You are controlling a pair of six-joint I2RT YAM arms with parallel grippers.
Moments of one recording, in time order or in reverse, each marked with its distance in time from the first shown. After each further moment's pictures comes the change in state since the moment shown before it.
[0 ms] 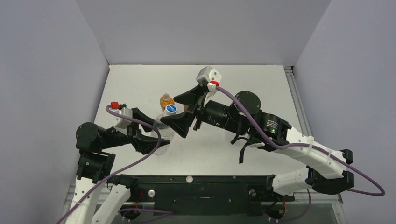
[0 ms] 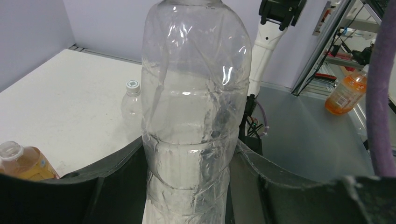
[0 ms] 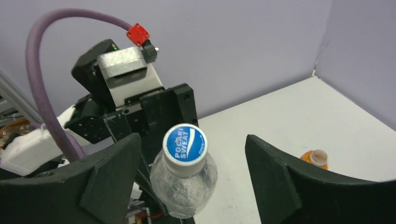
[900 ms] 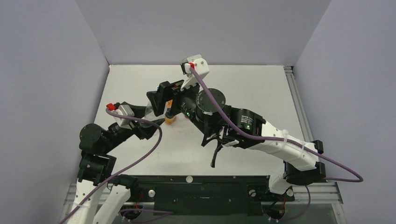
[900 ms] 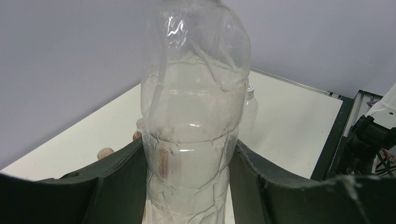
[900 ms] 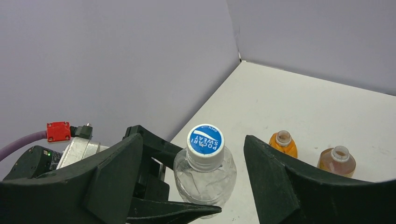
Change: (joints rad) left arm 0.000 -0.038 -0.039 -0.086 -0.465 0.319; right arm 0.127 0.294 0.410 -0.197 0.642 0.161
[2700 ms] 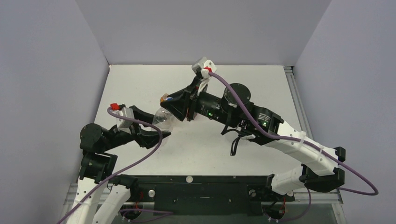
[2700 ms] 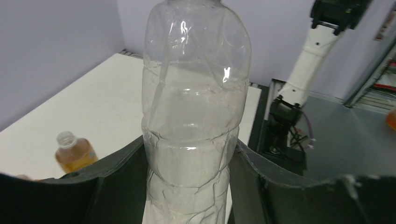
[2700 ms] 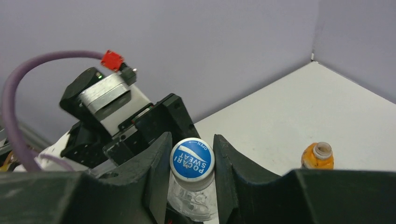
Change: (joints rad) left arm -0.003 0.011 -0.017 0.066 0.234 -0.159; right arm -0.172 -0.182 -0.306 0.150 -0.524 -0.033
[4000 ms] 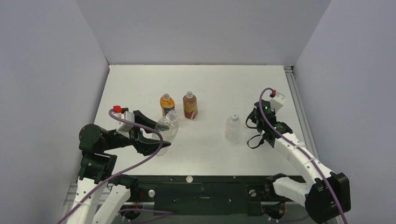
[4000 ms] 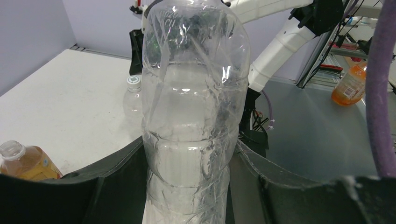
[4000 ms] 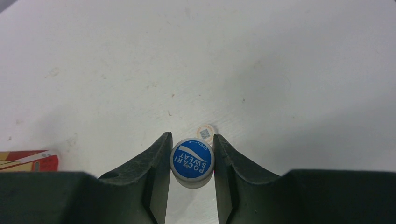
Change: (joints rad) left arm -0.003 0.003 0.002 0.036 0.227 -0.107; right arm -0.844 -0.354 -1.007 -0.019 0.385 0.356
